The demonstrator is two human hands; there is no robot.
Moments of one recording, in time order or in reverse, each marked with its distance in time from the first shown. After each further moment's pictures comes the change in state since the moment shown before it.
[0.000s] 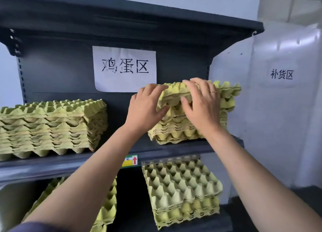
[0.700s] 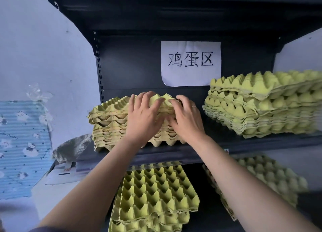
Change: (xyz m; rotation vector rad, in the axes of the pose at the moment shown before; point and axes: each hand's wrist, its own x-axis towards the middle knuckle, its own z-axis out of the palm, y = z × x) left_hand -0.099 -0.245 -0.110 0.387 0.102 0.028; right_hand -0.008 -0.288 0.119 0.176 -0.358 0.033
